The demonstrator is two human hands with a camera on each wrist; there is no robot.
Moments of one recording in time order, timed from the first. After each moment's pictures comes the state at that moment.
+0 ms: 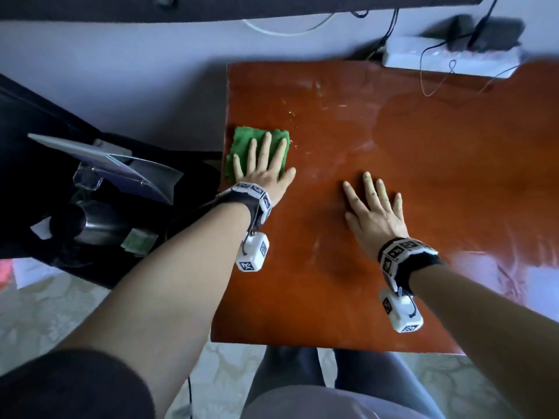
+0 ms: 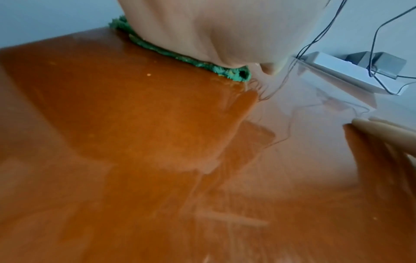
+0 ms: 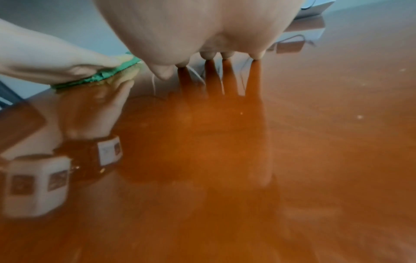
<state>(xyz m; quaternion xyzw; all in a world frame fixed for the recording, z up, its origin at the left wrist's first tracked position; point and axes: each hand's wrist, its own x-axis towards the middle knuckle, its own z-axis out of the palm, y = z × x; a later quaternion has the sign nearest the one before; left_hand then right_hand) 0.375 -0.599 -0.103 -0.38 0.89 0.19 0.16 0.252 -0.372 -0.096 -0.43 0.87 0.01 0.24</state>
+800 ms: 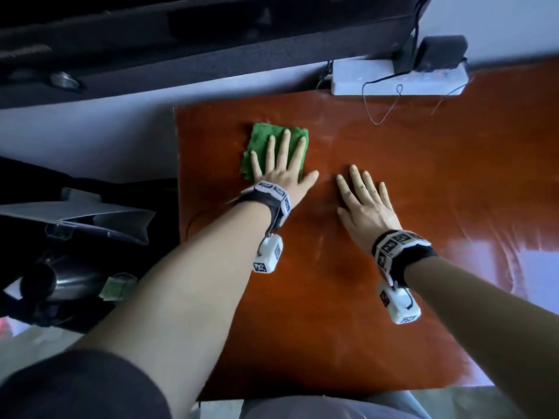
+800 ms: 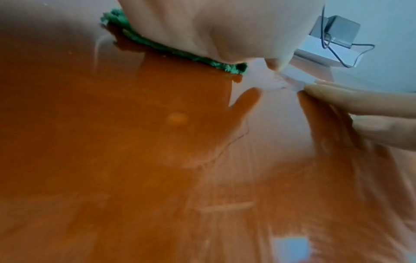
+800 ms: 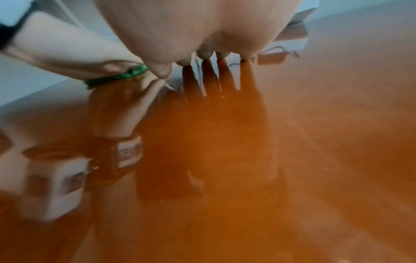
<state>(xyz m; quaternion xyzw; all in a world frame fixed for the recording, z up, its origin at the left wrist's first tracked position) 0.225 -0.580 -0.104 -0.31 0.92 0.15 0.17 0.151 -0.385 -0.098 -0.43 0.87 -0.03 0.23</state>
